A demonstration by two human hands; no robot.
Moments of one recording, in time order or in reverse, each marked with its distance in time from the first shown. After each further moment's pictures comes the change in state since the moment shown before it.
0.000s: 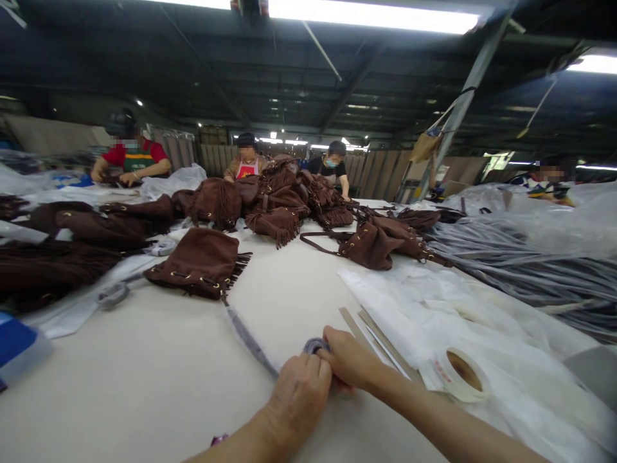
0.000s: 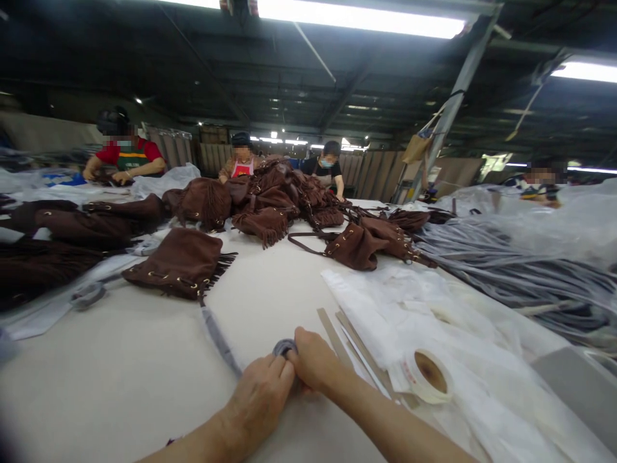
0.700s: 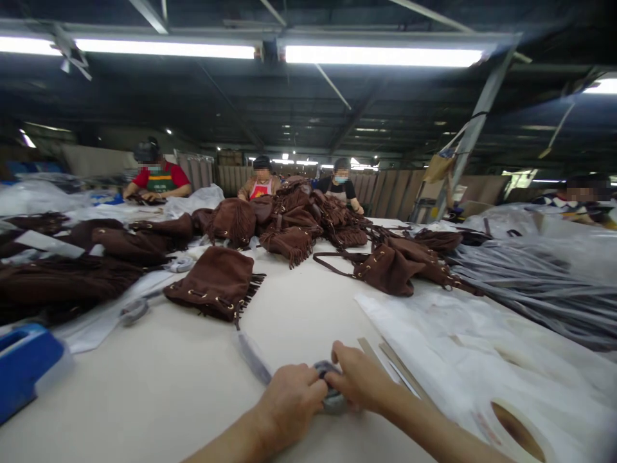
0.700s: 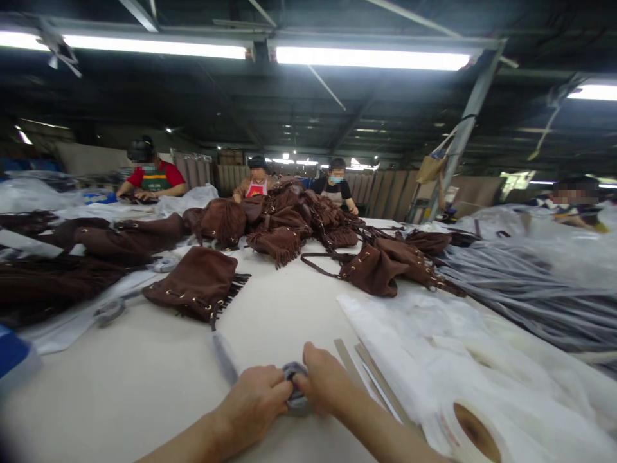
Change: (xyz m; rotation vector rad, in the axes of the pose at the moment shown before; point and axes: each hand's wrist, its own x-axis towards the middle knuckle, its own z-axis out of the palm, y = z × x) left_hand 0.000 -0.057 -0.014 0.072 -0.014 0.125; right_hand 0.020 -0.013 -0.006 -0.157 0.061 -0.105
